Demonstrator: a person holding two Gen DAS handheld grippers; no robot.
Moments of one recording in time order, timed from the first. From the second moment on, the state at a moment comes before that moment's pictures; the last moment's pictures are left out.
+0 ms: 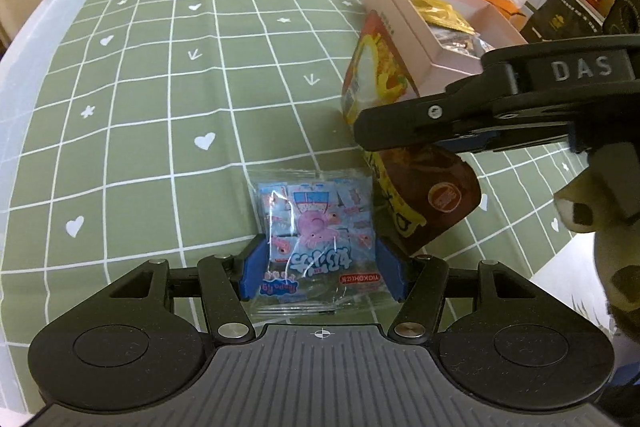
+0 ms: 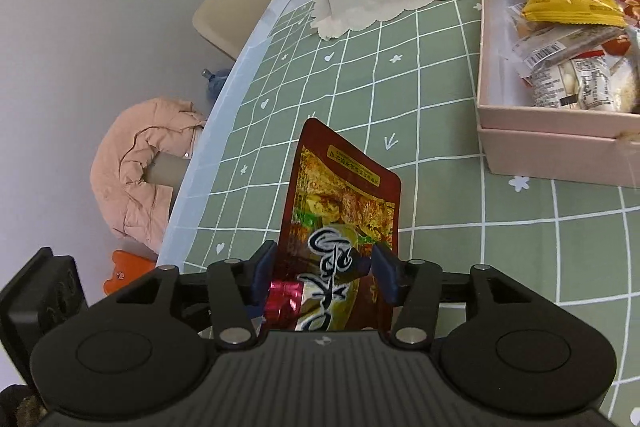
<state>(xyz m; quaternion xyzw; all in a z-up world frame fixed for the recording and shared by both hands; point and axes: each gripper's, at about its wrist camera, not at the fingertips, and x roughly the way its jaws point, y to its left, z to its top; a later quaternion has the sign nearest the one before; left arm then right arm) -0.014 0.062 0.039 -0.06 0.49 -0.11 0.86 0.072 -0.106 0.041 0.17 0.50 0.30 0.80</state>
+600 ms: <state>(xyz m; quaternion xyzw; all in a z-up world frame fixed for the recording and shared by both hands) -0.015 0.056 0.040 -0.07 0.49 -0.13 0.86 0.076 -0.084 0.033 0.05 0.51 0.24 0.82</state>
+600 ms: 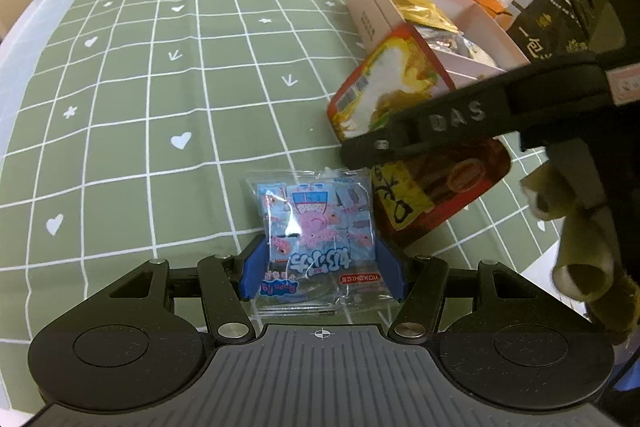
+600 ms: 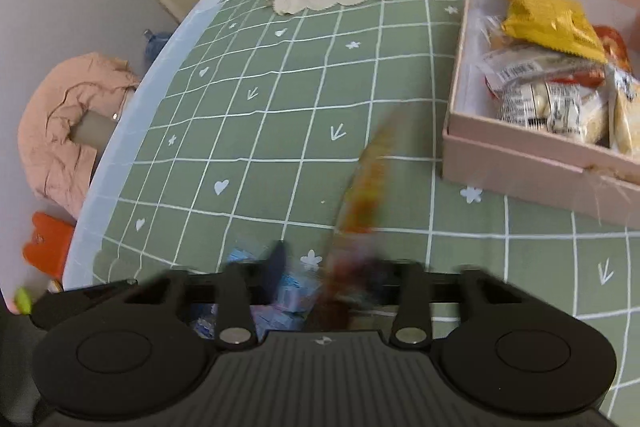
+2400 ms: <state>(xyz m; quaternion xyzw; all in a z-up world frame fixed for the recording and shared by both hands) 0.026 -0.056 0.031 -0.14 0.57 -0.27 0.76 -0.062 -0.209 0.008 -0.06 0.42 0.19 0.88</state>
